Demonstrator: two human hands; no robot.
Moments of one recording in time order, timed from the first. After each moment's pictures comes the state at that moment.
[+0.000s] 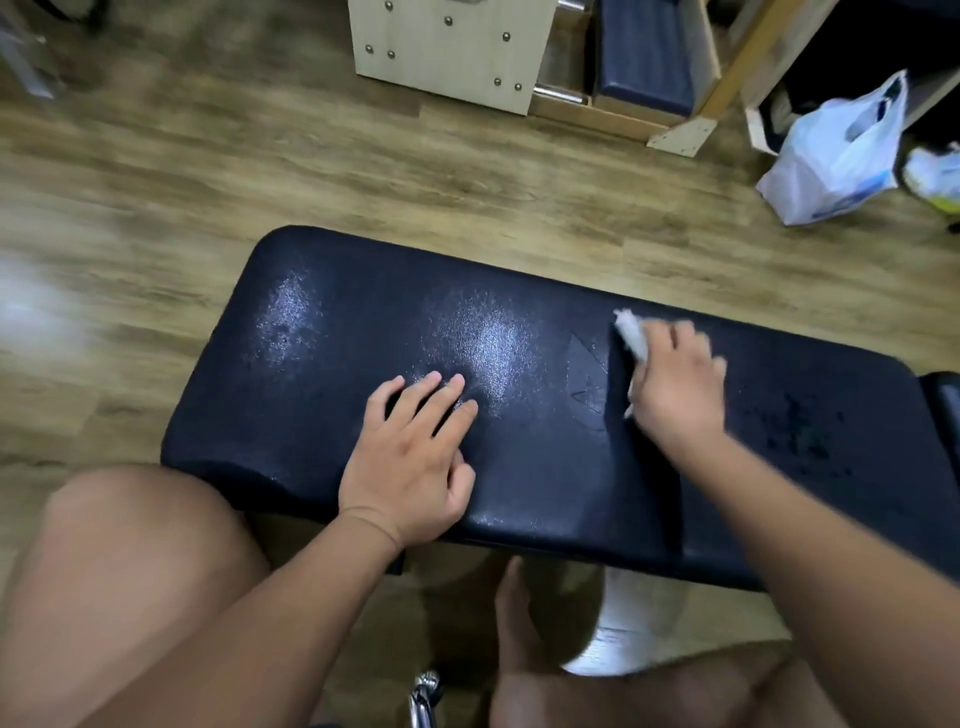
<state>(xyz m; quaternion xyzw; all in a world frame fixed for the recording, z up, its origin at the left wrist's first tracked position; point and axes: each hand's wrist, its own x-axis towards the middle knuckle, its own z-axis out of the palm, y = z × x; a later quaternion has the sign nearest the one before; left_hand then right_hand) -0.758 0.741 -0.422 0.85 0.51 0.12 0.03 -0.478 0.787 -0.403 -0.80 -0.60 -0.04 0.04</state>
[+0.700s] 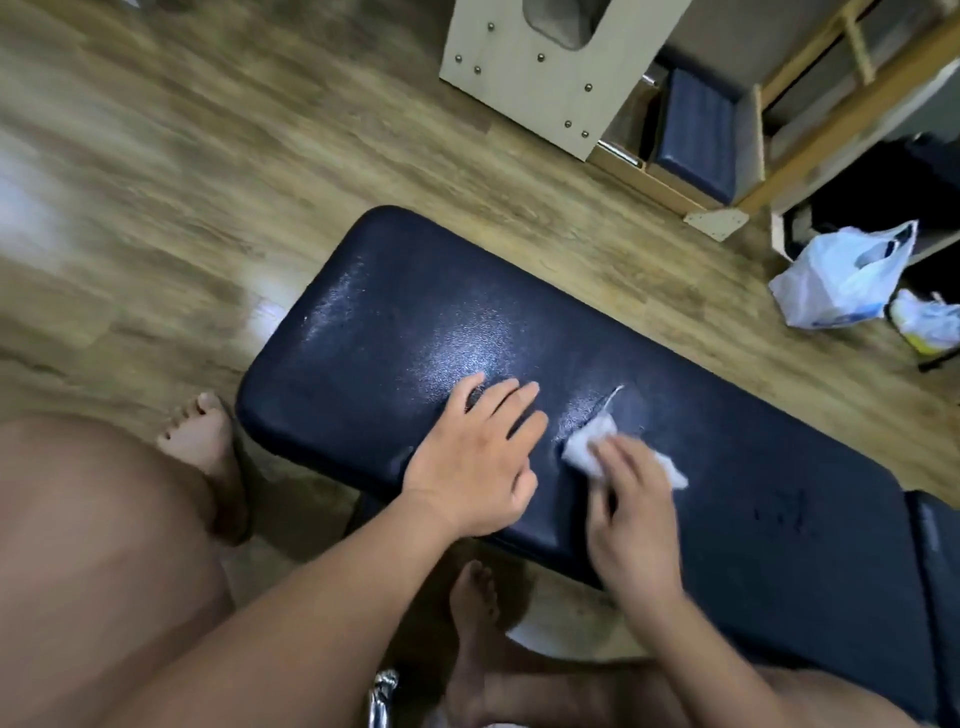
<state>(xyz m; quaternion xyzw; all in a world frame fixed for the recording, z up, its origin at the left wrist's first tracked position) -0.763 0.744 -0.418 0.85 0.50 0.11 0.10 -0.579 0.700 -0.411 -0.71 -0.68 0.05 0.17</state>
